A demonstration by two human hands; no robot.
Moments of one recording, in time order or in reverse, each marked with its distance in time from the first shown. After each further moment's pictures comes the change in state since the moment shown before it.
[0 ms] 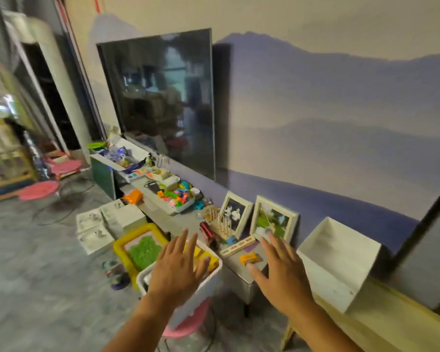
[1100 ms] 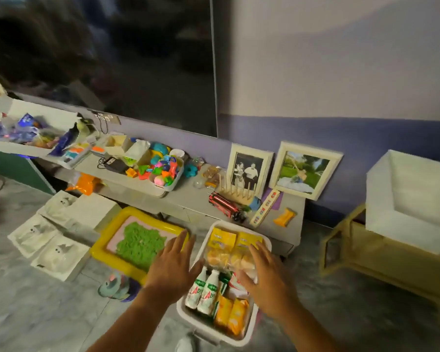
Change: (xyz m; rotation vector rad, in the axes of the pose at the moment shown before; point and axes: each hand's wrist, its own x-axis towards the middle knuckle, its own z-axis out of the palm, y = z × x) left_hand 0.286 -0.342 0.149 0.039 -0.492 0.322; right_hand 0.224 -0.207 0.292 0.189 -0.237 0.503
